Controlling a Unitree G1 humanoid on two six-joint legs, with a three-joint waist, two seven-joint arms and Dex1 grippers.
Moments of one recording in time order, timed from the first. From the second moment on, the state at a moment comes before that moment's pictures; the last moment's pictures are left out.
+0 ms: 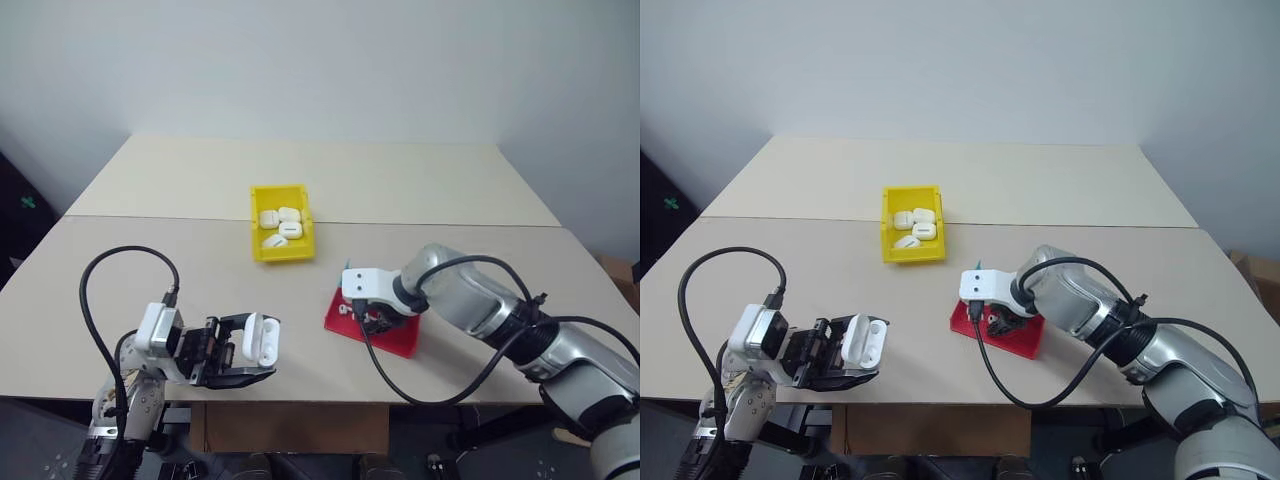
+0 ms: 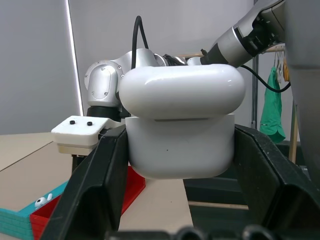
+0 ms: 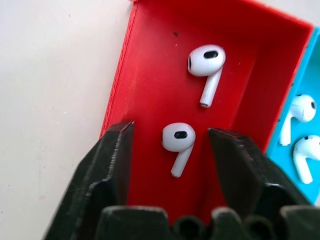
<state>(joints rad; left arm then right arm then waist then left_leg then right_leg) -0.14 0.50 0.09 -0.05 -0.80 -0.02 -1.57 -0.97 -0.71 0.81 -0.07 -0.02 0.87 1.12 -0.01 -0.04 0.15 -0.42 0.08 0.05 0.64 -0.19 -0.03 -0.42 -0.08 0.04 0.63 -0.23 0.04</state>
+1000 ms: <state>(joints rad) -0.12 0.49 0.09 -0.06 -0.77 -0.02 -1.55 -0.93 -0.74 0.78 -0.05 -0.16 0.65 1.22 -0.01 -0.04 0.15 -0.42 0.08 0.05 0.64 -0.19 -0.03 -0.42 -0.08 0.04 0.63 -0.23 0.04</state>
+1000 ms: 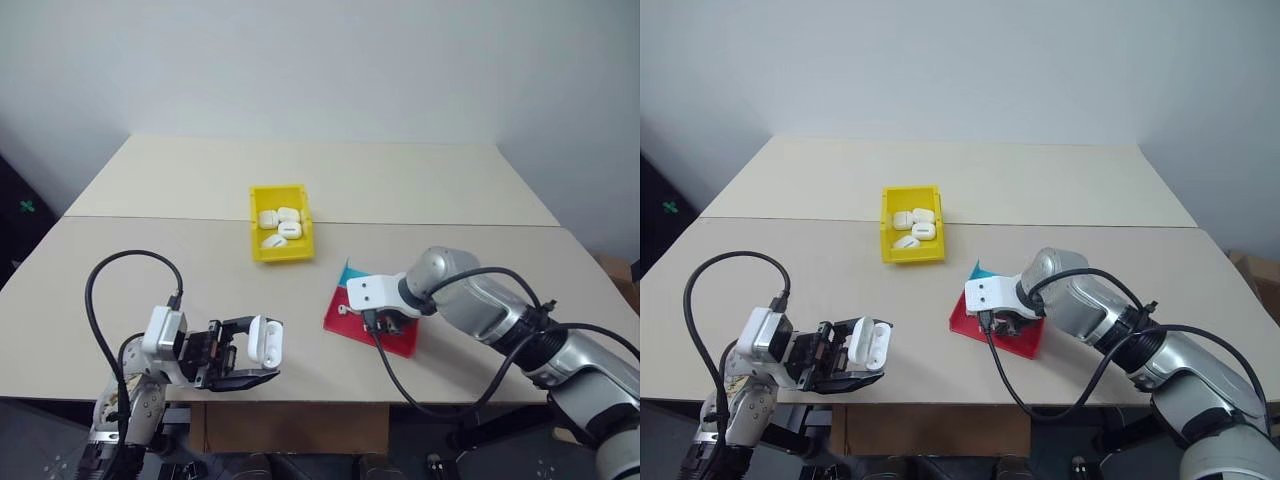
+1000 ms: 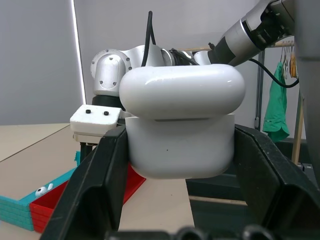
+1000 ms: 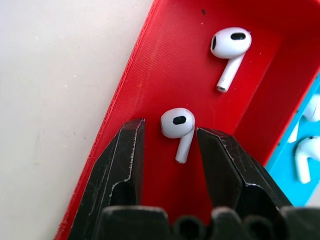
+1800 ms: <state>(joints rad) -0.10 0.48 0.09 -0.07 -0.74 -0.02 -1.54 -0.92 -0.71 0.74 0.01 -0.24 0.49 1.29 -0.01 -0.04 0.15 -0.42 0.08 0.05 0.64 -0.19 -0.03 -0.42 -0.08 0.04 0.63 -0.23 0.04</state>
